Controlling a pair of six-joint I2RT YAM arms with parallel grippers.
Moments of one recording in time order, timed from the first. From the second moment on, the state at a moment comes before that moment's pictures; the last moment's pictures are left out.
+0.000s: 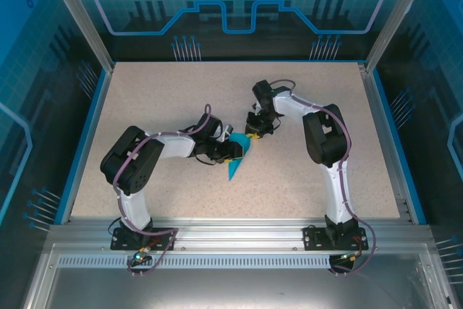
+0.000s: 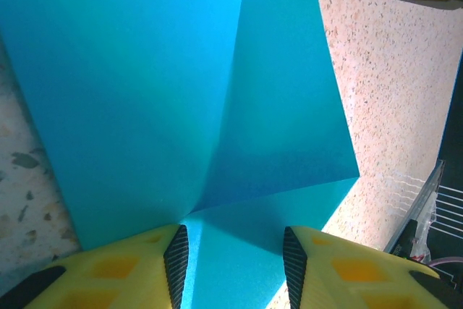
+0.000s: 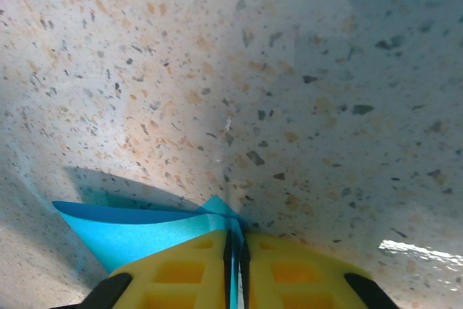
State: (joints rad) left arm -0.51 1.85 0.91 -0.03 0.61 -0.72; right arm 0.43 2.23 1.68 -0.86 -0.39 0.60
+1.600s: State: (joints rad) left arm -0.84 1.64 0.95 -0.39 0.07 -0.53; right arm 0.43 2.23 1.69 -0.86 -0.38 0.63
